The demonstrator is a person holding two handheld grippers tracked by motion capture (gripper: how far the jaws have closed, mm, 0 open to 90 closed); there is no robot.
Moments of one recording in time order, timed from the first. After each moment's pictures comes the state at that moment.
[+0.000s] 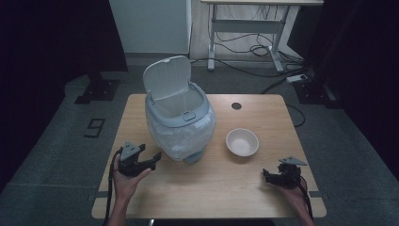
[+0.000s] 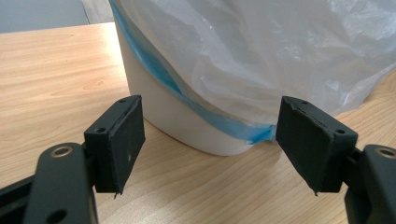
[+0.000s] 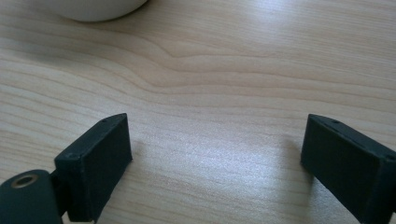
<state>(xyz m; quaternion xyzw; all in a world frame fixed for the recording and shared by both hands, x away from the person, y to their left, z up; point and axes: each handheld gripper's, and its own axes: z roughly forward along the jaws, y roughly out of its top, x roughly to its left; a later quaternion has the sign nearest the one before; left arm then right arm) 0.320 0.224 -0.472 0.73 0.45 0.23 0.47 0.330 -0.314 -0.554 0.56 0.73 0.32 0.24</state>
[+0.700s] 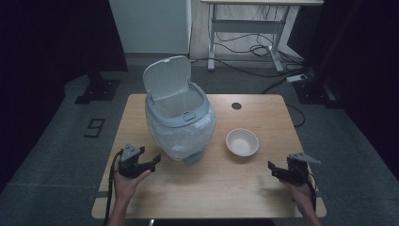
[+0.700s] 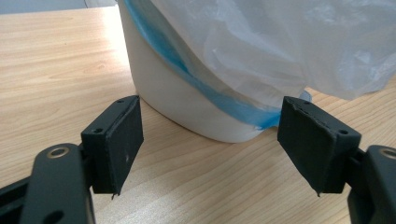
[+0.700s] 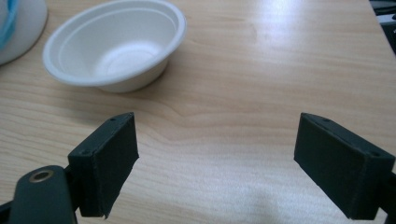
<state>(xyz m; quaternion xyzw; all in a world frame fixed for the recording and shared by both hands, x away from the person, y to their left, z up) 0.322 0.227 -0.484 0.73 0.46 0.22 0.46 0.324 -0.323 -0.514 0.56 0.69 0.39 0.25</state>
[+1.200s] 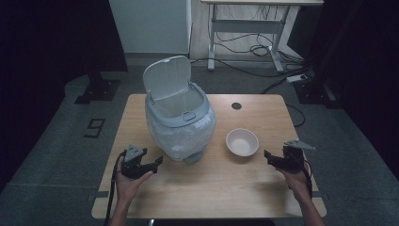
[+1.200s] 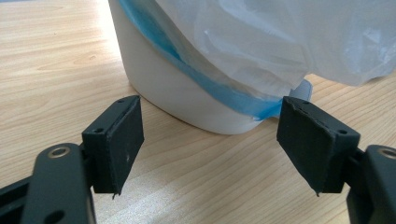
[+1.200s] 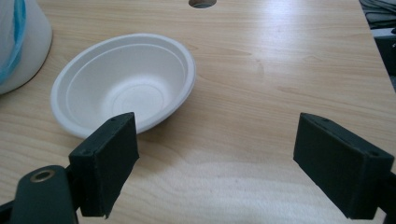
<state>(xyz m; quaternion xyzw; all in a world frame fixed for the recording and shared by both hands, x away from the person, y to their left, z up) 0.324 0.221 -0.491 0.74 0.46 0.21 0.44 0.355 -0.308 -0.489 0.55 0.70 0.38 0.25</state>
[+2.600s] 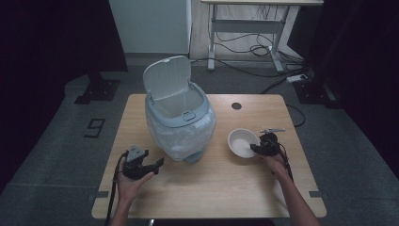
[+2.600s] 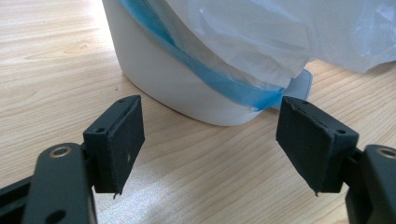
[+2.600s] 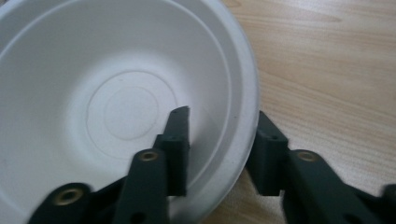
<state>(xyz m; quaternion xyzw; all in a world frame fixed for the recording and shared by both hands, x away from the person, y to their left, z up) 0.325 0.218 -0.496 0.75 0.46 0.20 0.43 0.438 -0.270 -0.533 0.55 0.76 0.32 0.16</state>
